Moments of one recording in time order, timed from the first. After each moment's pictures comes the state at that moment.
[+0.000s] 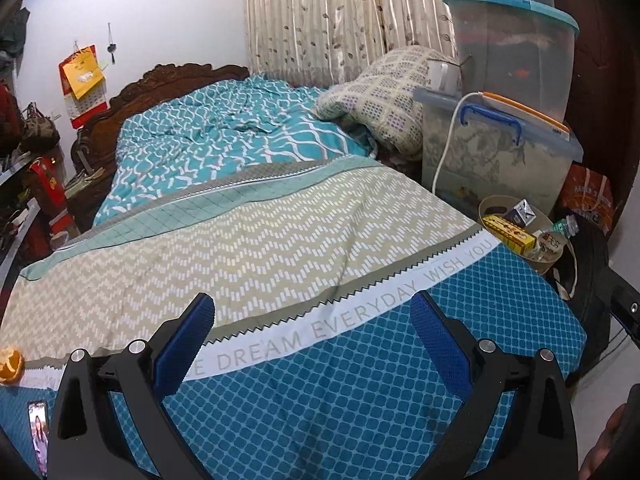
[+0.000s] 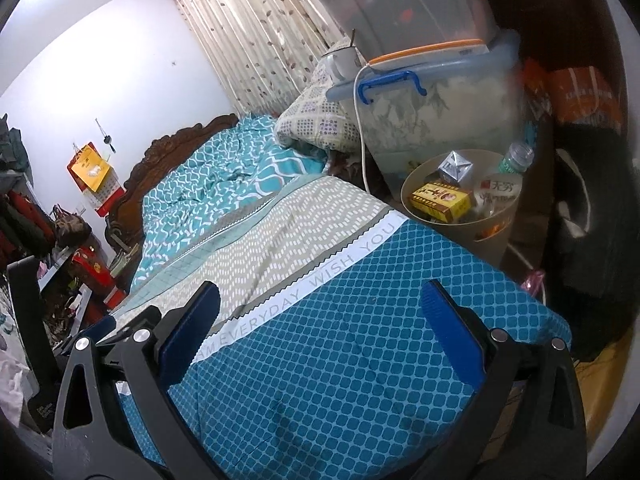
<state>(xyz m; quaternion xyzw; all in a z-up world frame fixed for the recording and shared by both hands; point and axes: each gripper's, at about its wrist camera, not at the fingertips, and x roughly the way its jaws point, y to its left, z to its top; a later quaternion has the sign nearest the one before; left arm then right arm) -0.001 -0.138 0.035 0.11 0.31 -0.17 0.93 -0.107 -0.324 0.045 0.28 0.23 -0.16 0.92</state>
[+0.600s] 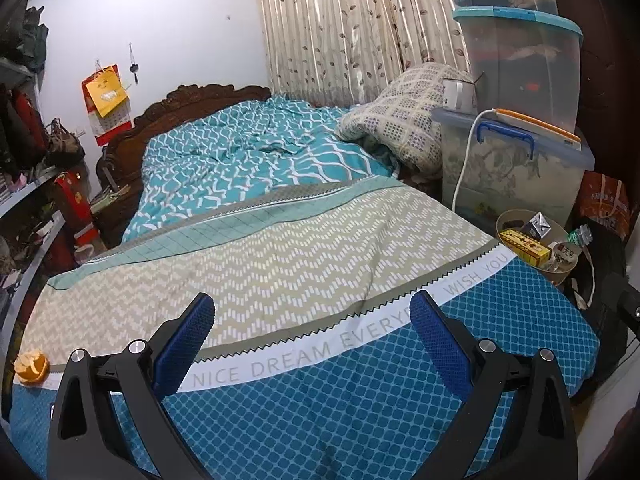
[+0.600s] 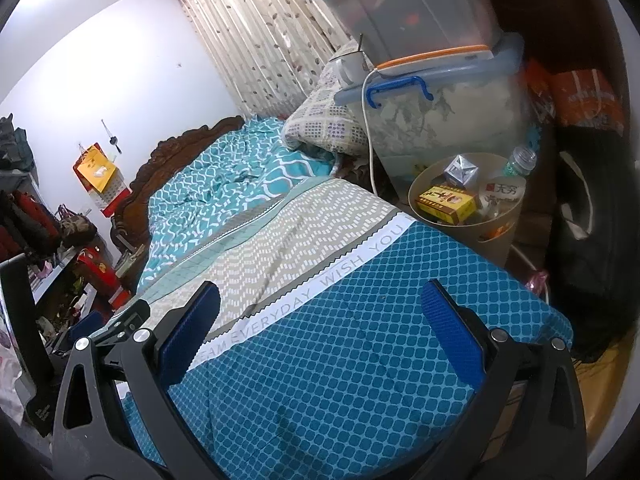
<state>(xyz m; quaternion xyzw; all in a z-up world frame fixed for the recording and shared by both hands) -0.019 -0.126 0.055 0.12 0.27 -0.13 0.95 -0.114 -0.312 0.053 0.28 0.22 -0.15 0.92</state>
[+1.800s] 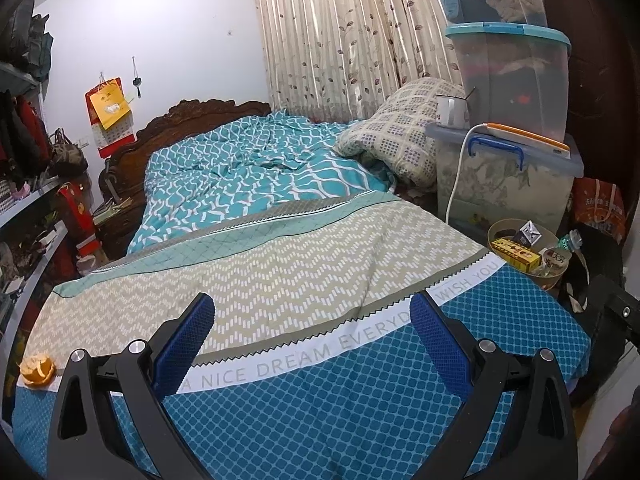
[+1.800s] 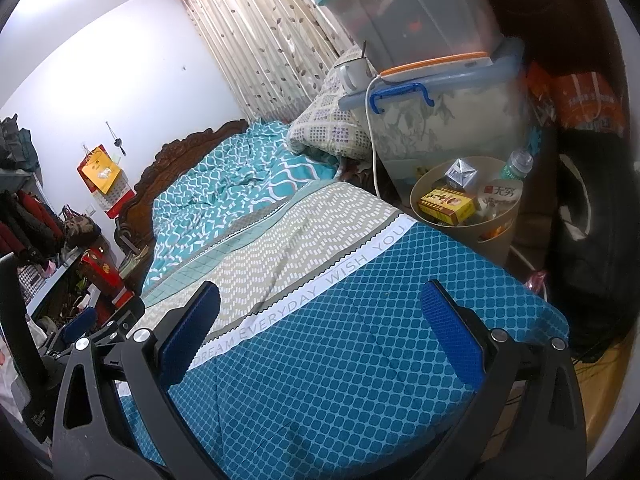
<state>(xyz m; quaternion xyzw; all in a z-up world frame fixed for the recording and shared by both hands) -0.043 -0.119 0.068 0.12 0.24 -0.14 0.95 -0.125 -0.306 0.060 0.28 0.21 -0.15 0.93</state>
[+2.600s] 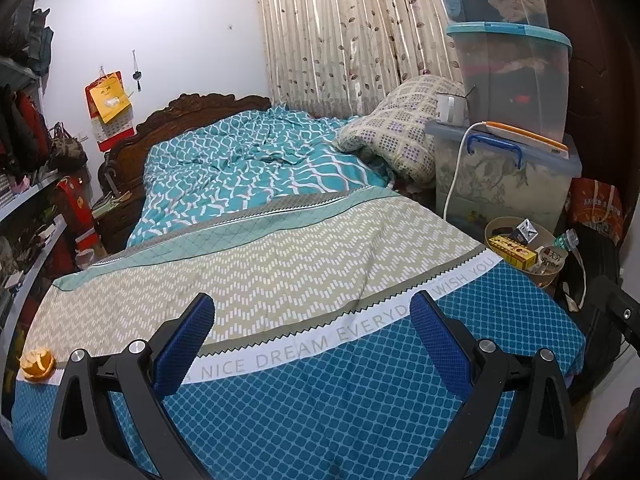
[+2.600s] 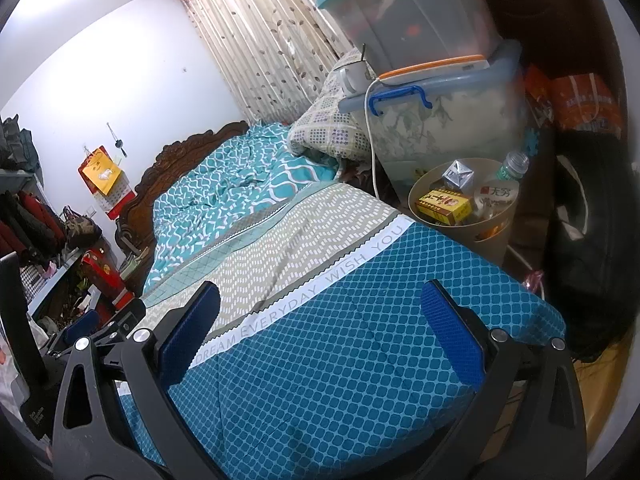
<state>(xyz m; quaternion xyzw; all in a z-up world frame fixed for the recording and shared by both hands) -0.047 -0.117 0.070 0.12 0.25 -0.14 0.95 -0.135 -0.307 0.065 0.28 0.21 -0.15 0.93</state>
